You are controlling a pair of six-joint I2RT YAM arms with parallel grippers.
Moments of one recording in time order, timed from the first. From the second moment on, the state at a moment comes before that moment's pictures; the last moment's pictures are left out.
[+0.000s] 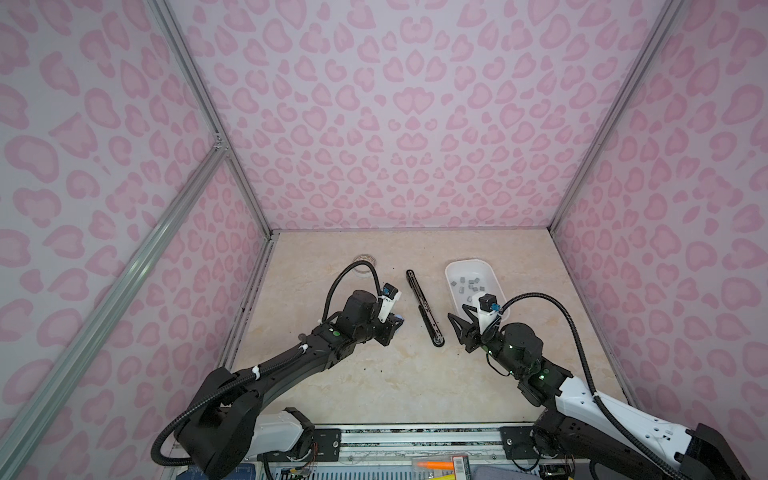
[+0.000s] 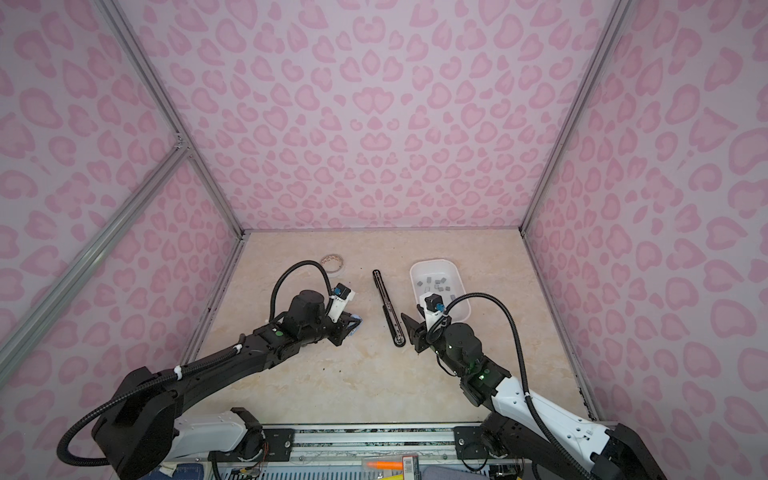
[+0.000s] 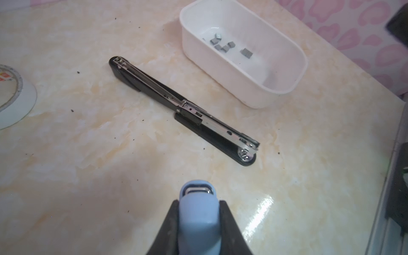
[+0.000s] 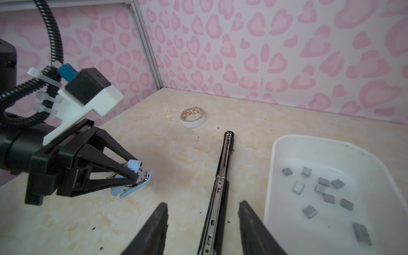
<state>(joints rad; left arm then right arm) -0.66 1.25 0.66 -0.04 0.23 -0.08 0.73 0.90 0.36 0.35 0.09 0.21</state>
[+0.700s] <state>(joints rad) -0.70 0.97 0.54 0.00 0.34 -0.07 0.94 1.26 0.59 0.42 -0.01 0.25</state>
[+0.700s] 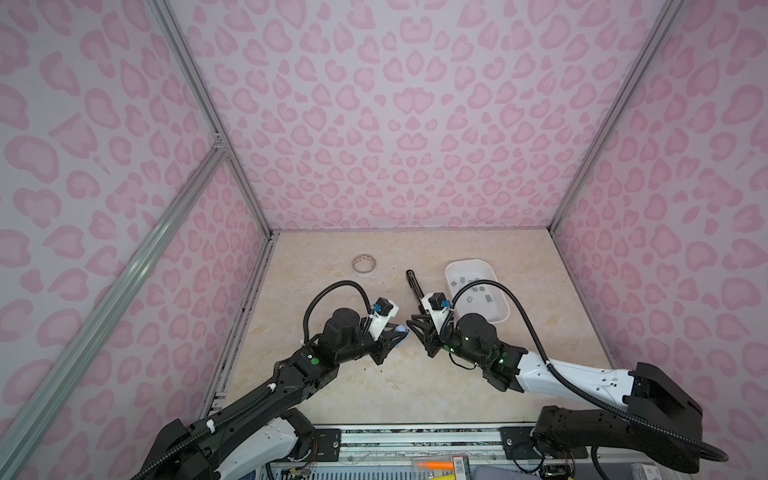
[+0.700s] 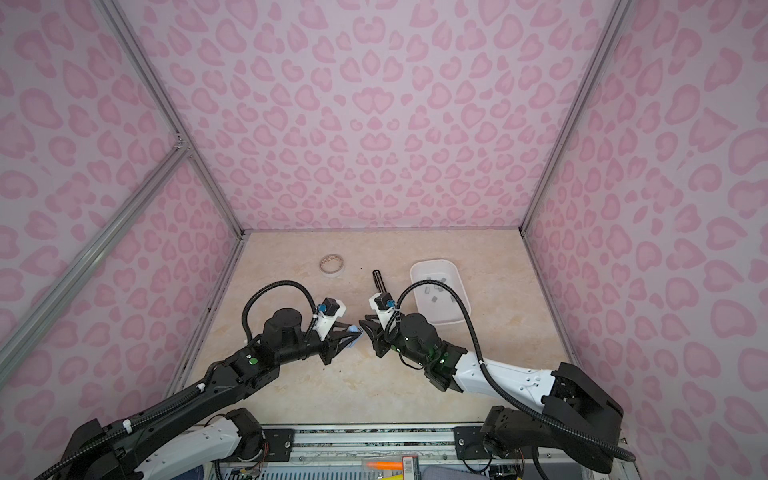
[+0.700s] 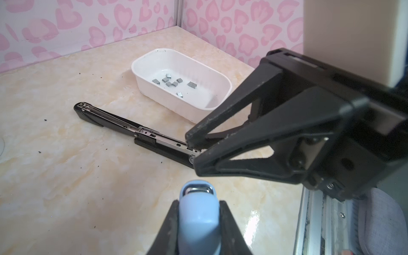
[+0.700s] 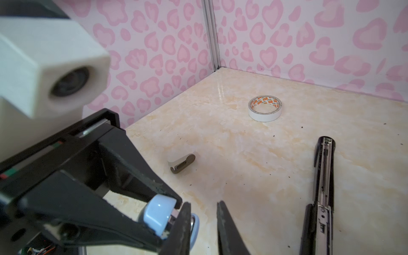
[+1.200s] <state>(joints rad) -0.70 0.91 0.54 -0.04 0.30 -0.07 0.98 1.35 0.60 0.48 0.01 0.25</state>
